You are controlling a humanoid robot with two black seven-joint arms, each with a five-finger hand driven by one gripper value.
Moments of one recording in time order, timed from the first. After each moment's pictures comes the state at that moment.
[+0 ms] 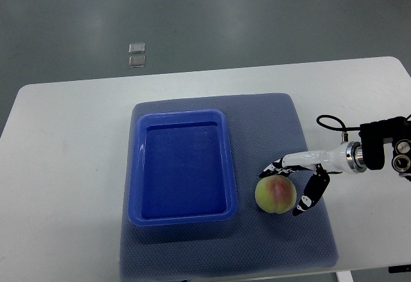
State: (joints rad) left arm -0.06 0.00 -0.04 -0.21 0.01 -0.14 0.10; right arm 1.23 -0.79 -0.38 1.59 -0.80 0.13 0.05
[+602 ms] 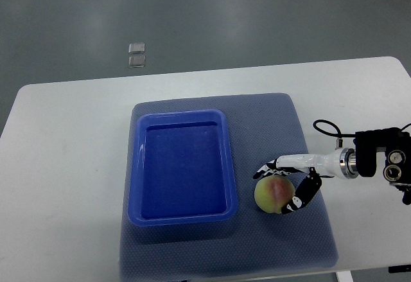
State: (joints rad) left arm -0.06 0.00 -0.04 -0.21 0.01 -0.14 0.10; right arm 1.11 -0.75 -0.28 1.56 -0.82 0.09 0.06
